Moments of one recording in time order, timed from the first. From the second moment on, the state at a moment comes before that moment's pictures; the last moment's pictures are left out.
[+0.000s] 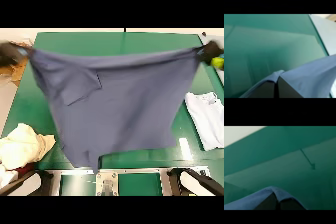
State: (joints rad) left arm 0.35 -1.19 1.21 0.43 -1.14 -0.96; right arm -0.25 -1.11 1.15 -0.84 0.72 1.39
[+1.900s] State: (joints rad) left arm 0.14 -1.69 1.40 0.95 -1.08 -1.19; right arm -0.29 -1.81 1.46 -1.02 1.09 1.38
